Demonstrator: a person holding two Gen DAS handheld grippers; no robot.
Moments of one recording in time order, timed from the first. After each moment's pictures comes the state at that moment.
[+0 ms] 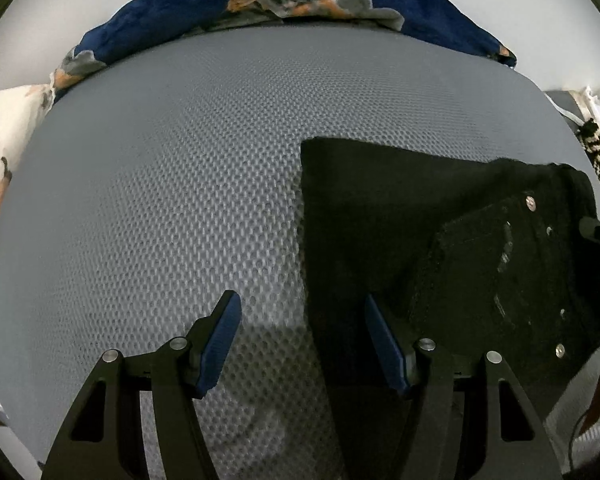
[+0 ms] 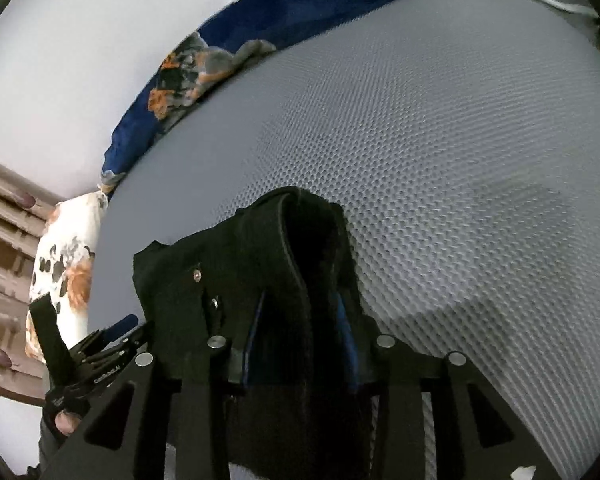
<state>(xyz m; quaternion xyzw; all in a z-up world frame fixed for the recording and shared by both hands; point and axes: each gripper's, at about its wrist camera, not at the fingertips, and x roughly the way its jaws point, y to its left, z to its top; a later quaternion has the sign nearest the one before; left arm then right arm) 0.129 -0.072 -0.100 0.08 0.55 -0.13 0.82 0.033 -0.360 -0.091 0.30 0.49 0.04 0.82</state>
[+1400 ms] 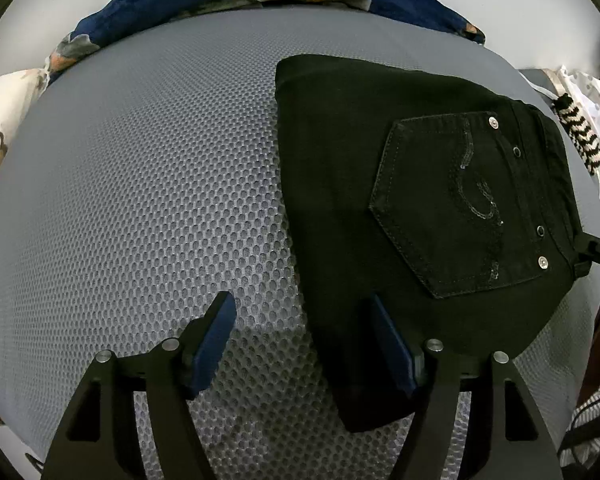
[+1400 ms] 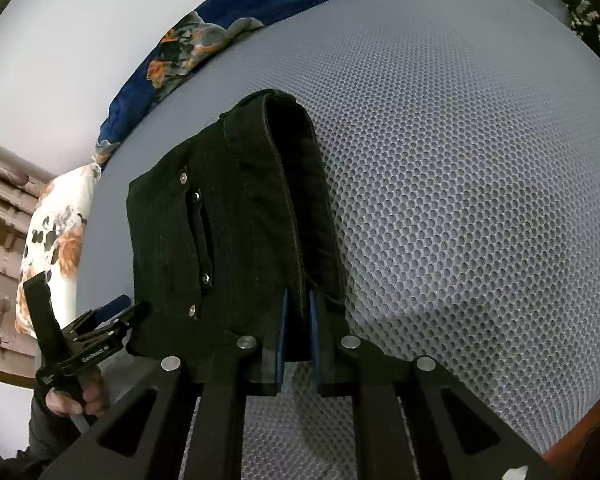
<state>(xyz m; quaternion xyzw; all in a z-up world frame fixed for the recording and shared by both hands) 0.055 -0.068 -0.108 0.08 0.56 -0.16 0.81 -0.040 -0.341 -0.103 0.29 0.53 0.02 0.80</state>
